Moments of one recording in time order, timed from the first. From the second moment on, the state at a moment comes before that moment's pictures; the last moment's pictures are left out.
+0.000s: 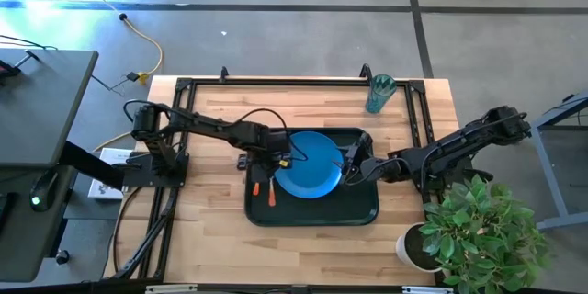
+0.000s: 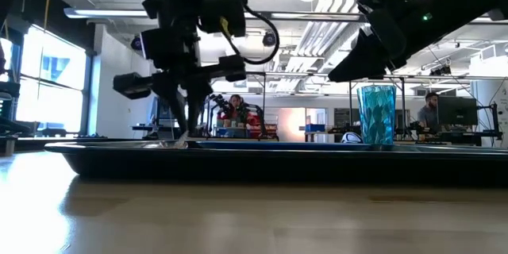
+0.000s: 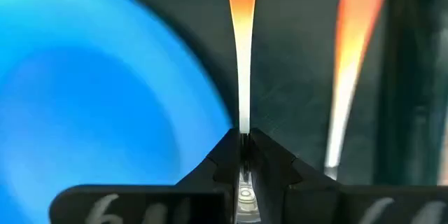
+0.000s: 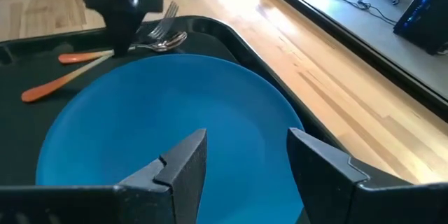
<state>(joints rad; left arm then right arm) 0.07 1.79 1.15 -0.69 0.17 1.66 0.27 1.29 0.51 0.19 0.68 0.29</state>
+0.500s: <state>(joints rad) 0.09 1.85 1.15 -0.67 0.06 1.67 0.27 1.29 0.51 0.16 0.68 0.31</state>
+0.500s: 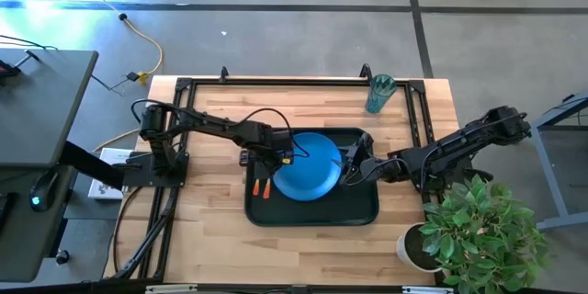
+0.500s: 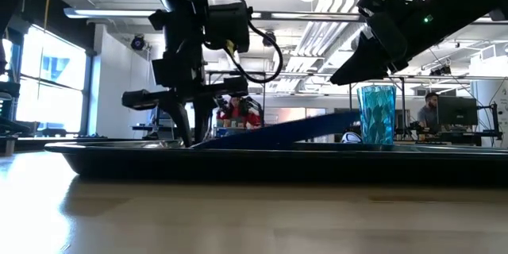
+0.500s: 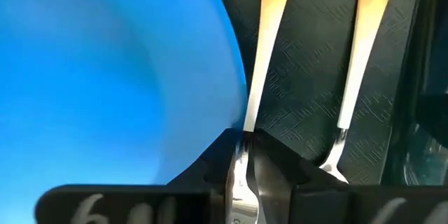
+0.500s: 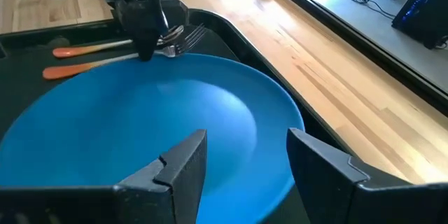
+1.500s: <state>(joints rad) 0.09 1.80 1.15 -0.74 -0.01 1.49 0.27 1.29 0.51 0.13 0.68 0.38</state>
